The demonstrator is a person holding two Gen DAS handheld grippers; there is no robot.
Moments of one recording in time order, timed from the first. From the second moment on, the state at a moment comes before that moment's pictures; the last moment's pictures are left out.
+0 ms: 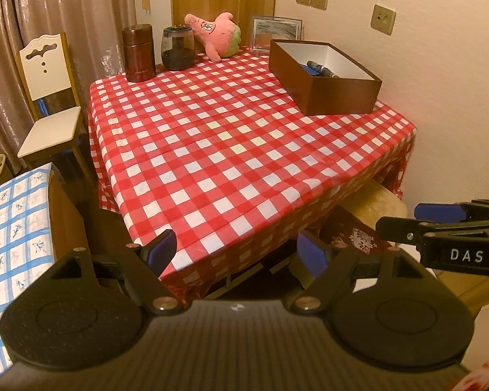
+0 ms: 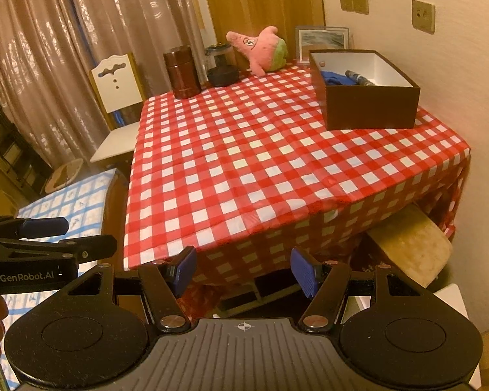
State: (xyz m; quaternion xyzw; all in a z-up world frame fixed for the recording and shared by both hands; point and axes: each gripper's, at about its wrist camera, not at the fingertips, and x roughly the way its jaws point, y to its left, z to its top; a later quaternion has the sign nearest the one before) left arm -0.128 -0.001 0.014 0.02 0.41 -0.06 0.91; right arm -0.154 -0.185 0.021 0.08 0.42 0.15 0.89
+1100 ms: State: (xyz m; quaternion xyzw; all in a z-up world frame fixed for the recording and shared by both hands) left arm -0.128 -0.002 0.015 0.02 0.41 -0.06 0.91; right arm -0.155 -0.184 0.024 0.08 0.42 0.15 0.89
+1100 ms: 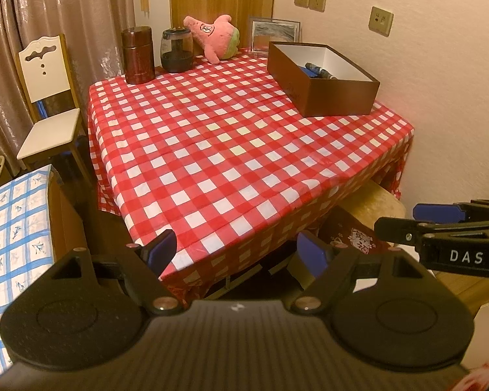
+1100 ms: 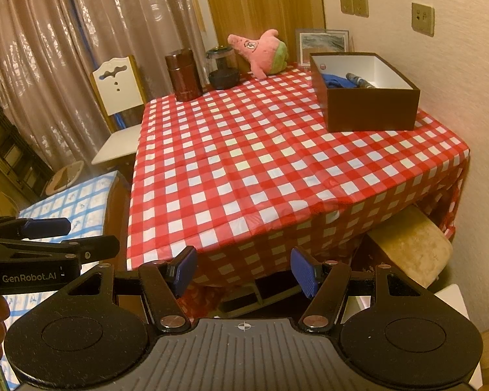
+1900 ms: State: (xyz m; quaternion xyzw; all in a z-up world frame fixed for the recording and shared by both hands) left arm -0.129 -0.003 0.015 0.02 0.40 -0.06 0.91; right arm -0.156 -0.184 0.026 0.08 0.41 0.15 0.89
